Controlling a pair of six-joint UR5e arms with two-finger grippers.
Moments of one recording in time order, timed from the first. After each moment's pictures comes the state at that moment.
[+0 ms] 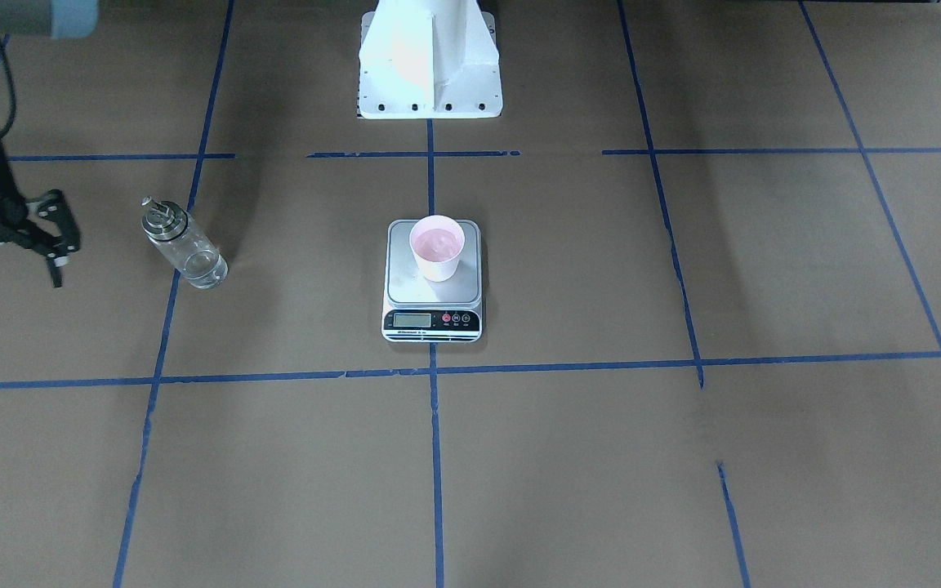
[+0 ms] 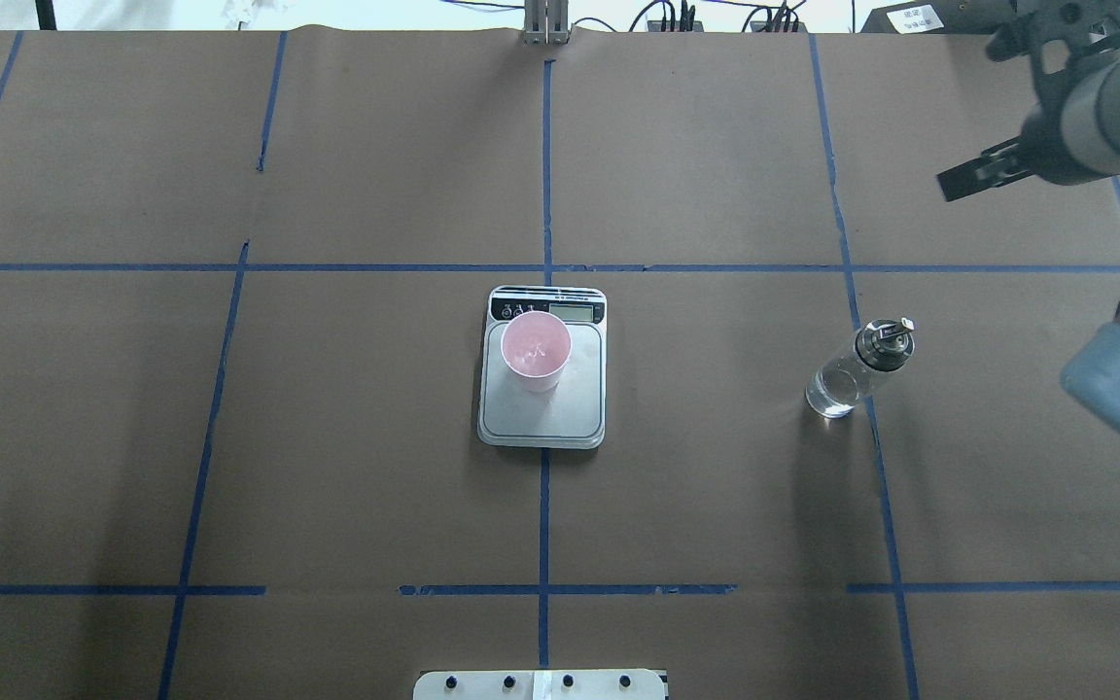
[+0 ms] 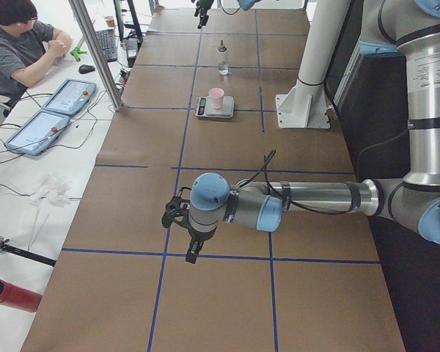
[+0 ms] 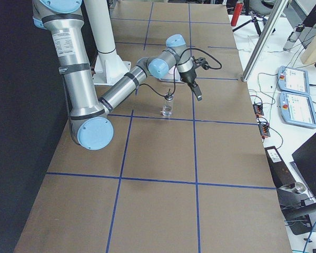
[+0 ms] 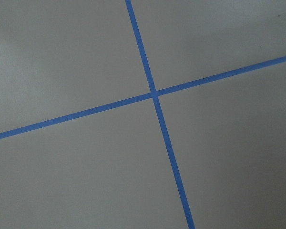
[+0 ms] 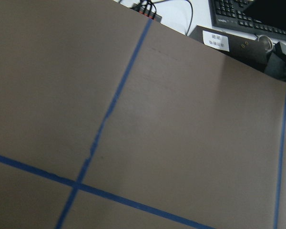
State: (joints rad) left arm -1.61 -1.41 -1.72 -1.80 -2.36 0.14; right arm 1.06 -1.36 2.00 -1.57 1.84 0.40
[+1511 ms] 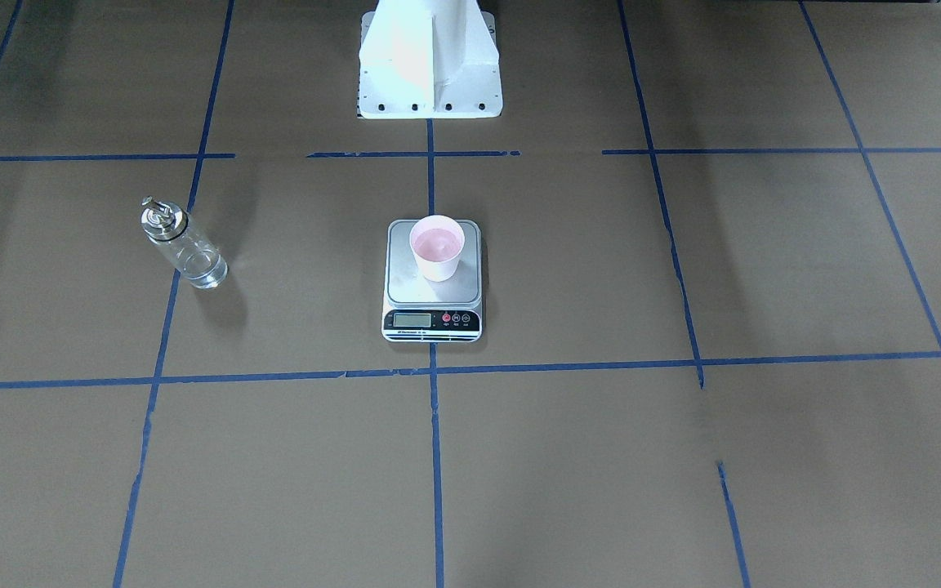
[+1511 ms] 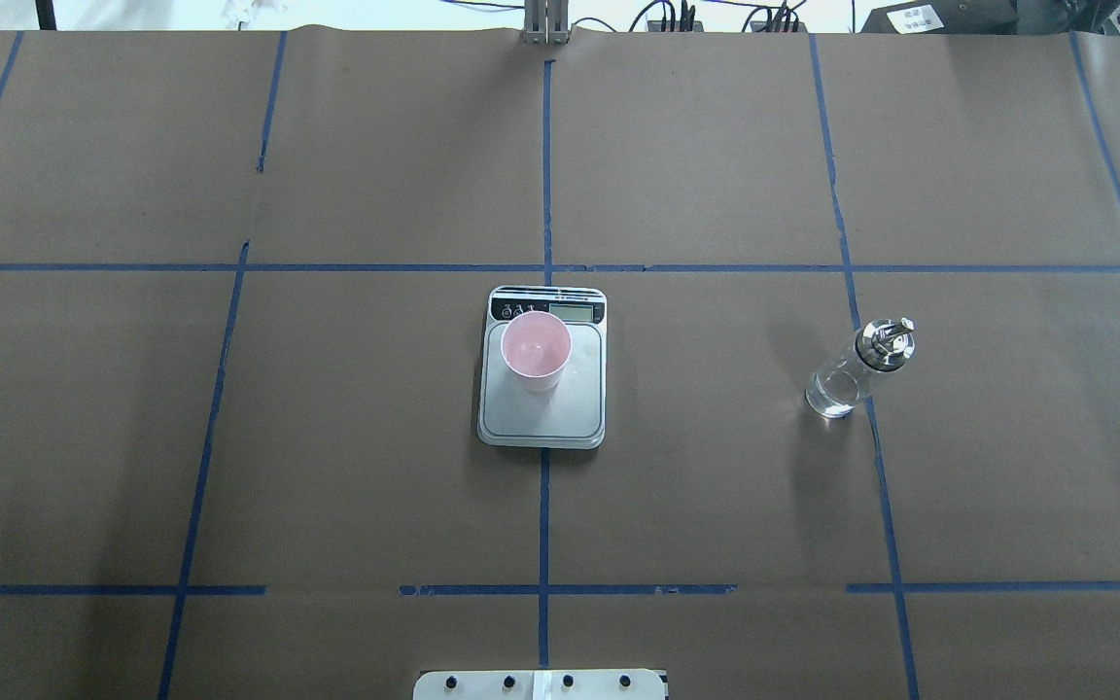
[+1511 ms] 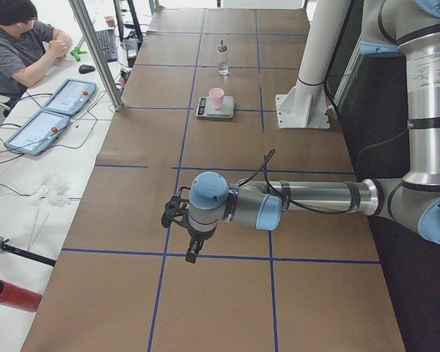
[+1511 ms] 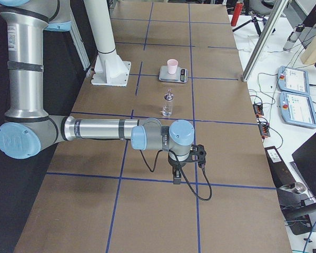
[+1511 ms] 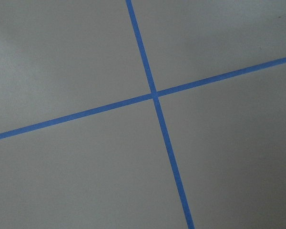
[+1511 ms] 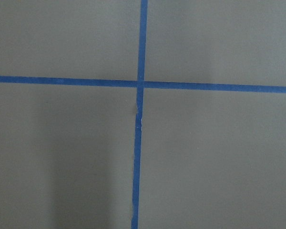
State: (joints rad) left arm -1.61 -1.41 -1.72 -1.78 -2.36 0.14; right arm 1.56 -1.63 1.66 -1.57 2.32 0.00
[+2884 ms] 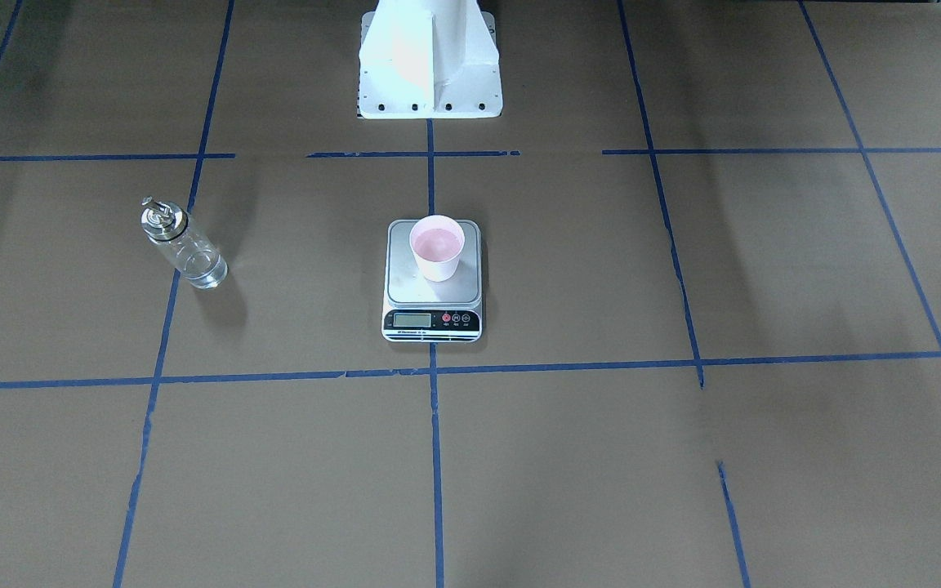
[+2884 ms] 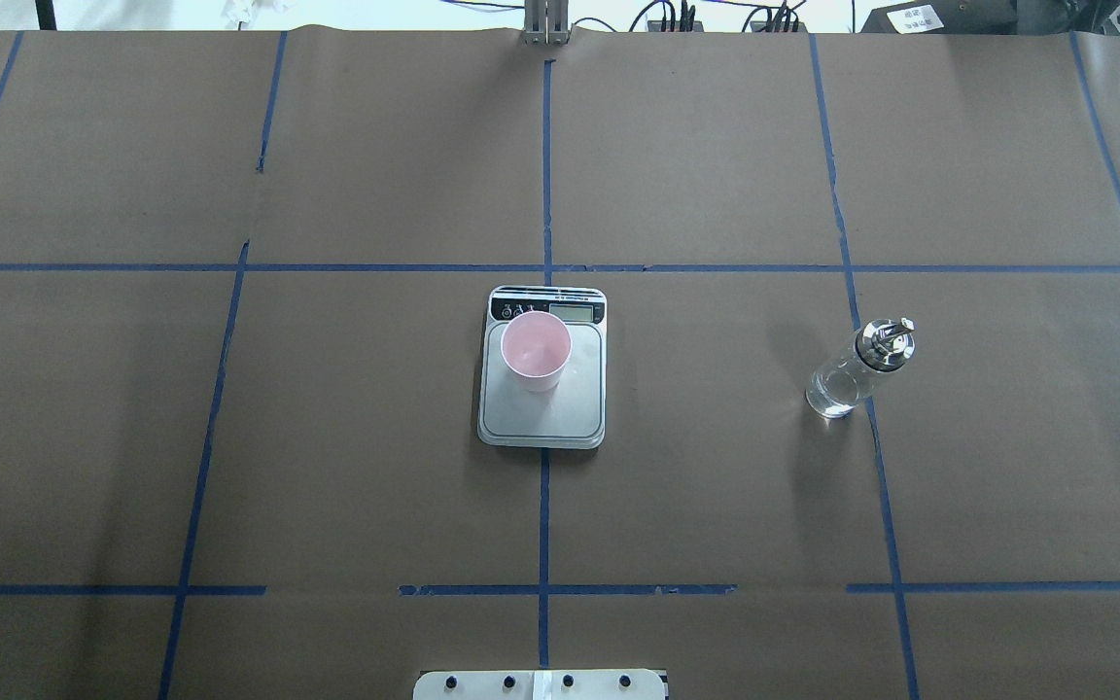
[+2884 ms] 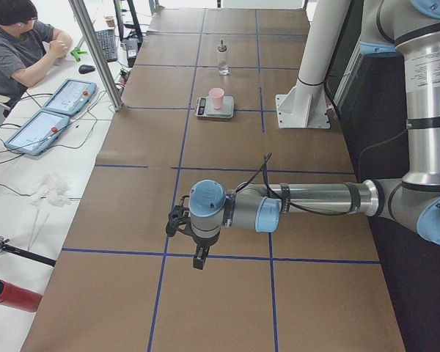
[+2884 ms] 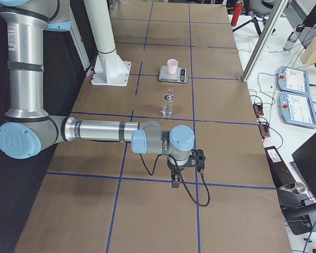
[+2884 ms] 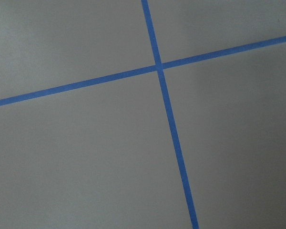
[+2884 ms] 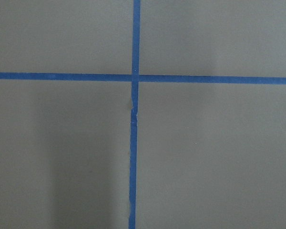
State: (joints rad) left arm -1.57 -1.40 -1.70 -1.73 -2.35 0.14; right arm 1.56 -1.63 1.63 -1.57 2.33 0.00
